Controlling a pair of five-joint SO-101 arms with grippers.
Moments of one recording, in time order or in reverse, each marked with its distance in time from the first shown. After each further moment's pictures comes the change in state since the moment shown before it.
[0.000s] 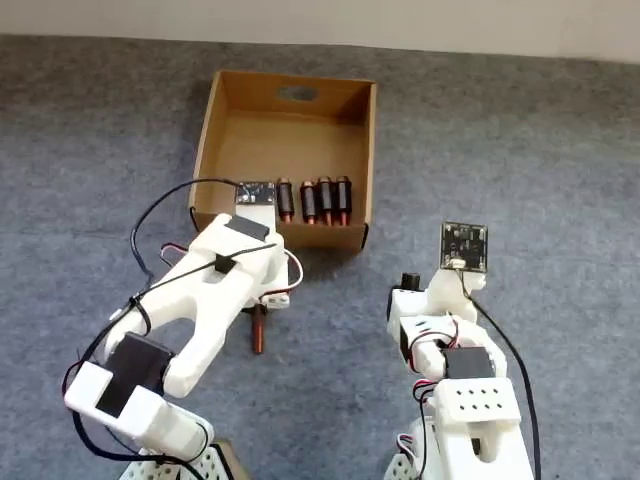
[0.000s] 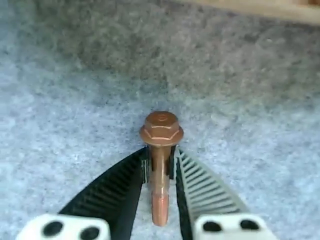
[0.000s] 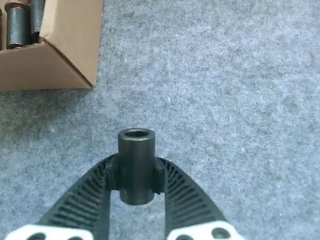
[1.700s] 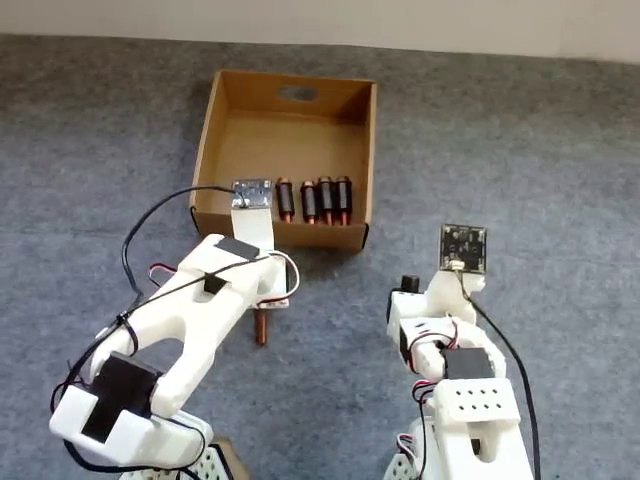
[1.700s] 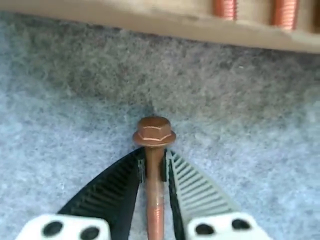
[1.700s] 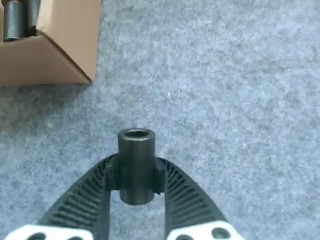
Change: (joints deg) left arm -2.9 -4.0 8.9 -16.6 -1.3; right arm 0.0 -0.1 0.7 -0.1 0.0
